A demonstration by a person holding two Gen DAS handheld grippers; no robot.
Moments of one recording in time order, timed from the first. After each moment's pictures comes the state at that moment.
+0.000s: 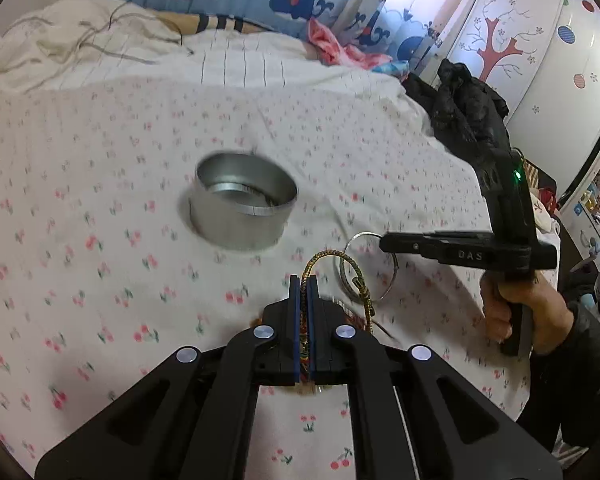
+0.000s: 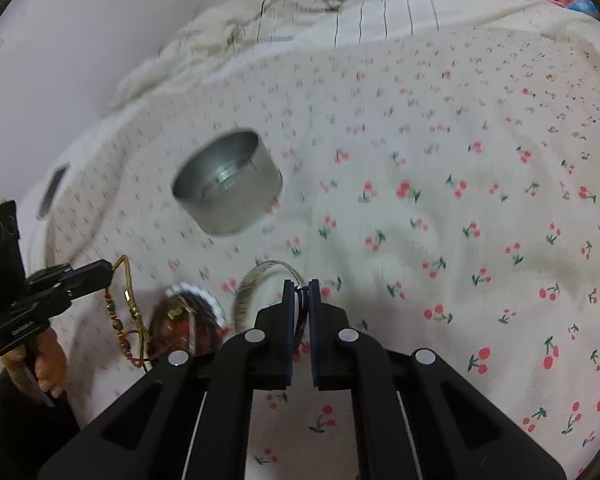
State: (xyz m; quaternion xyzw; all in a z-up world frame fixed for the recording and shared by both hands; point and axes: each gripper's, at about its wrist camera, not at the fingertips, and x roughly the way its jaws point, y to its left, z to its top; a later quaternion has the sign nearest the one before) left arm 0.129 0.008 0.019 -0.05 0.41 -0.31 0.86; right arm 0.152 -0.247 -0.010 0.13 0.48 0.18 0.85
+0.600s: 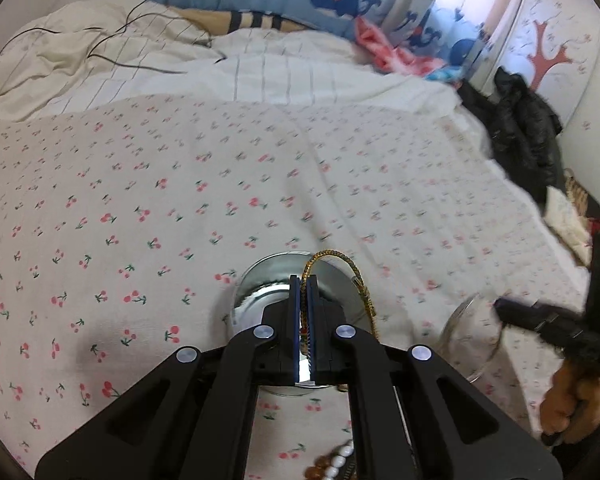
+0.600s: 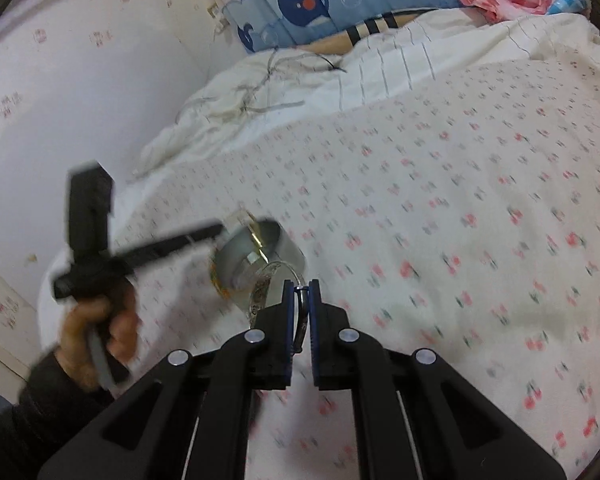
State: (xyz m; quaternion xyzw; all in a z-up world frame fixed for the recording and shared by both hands) left arm 0.260 -0.030 0.018 -0.03 0.44 -0.23 0.87; right arm 0.166 -0.262 0.028 0.20 0.40 0.20 0.87
